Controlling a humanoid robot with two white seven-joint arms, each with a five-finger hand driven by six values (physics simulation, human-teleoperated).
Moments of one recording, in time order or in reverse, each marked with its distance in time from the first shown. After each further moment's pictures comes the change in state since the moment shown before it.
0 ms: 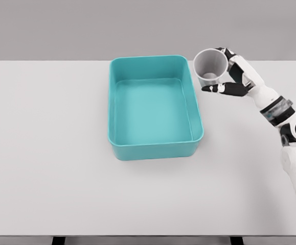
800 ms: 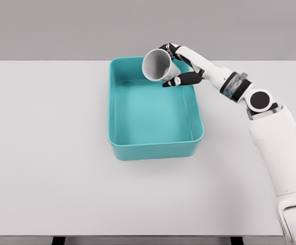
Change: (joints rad) left arm 0.000 0.000 0.000 0.000 0.000 0.000 0.000; right arm -0.212 0.128 0.155 0.104 0.354 0.024 0.000
